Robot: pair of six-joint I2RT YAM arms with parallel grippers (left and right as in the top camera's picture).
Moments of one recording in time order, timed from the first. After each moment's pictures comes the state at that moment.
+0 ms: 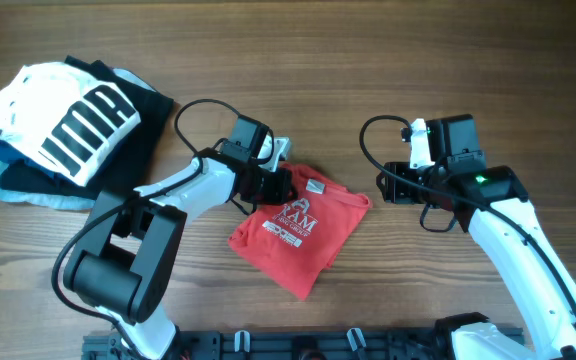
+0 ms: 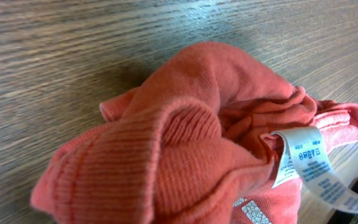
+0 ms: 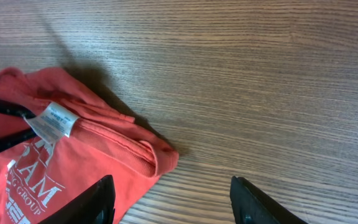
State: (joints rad) left arm -0.45 1.85 0.95 -0.33 0.53 -0.31; right arm 0.18 1.28 0.89 -0.75 -0.18 0.18
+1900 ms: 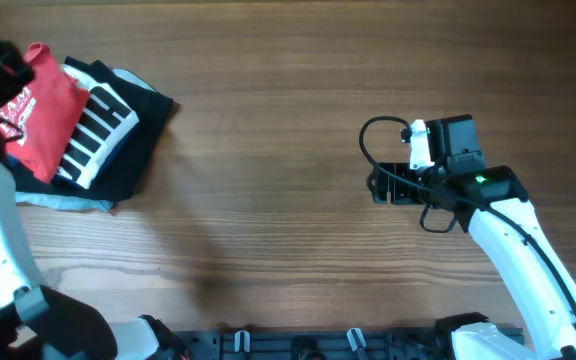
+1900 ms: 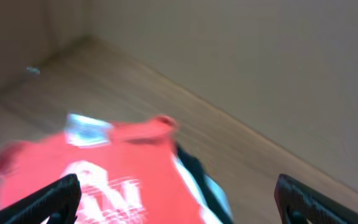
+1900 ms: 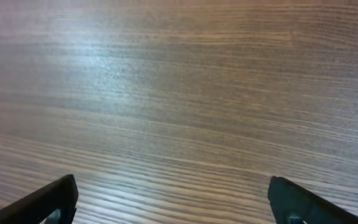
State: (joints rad) left arm 0.52 1.54 1.37 -0.33 0.21 -0.22; right arm 0.18 1.28 0.89 -0.75 -0.18 0.18
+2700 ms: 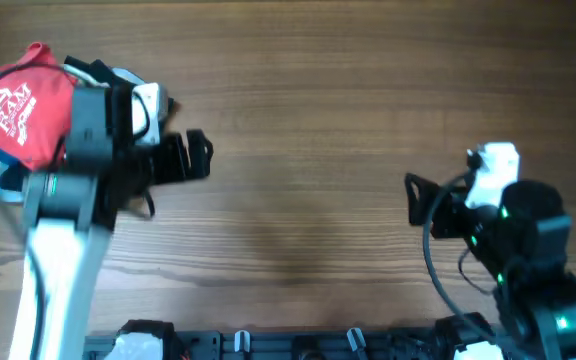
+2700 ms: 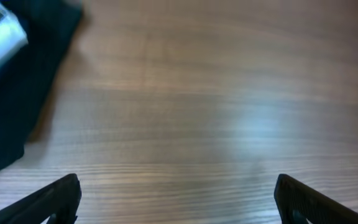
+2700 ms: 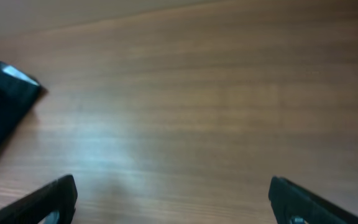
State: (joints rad) left arm -0.11 1.17 1.27 -1.06 0.19 -0.23; right arm 0.18 0.67 0.89 -0.84 -0.04 0.23
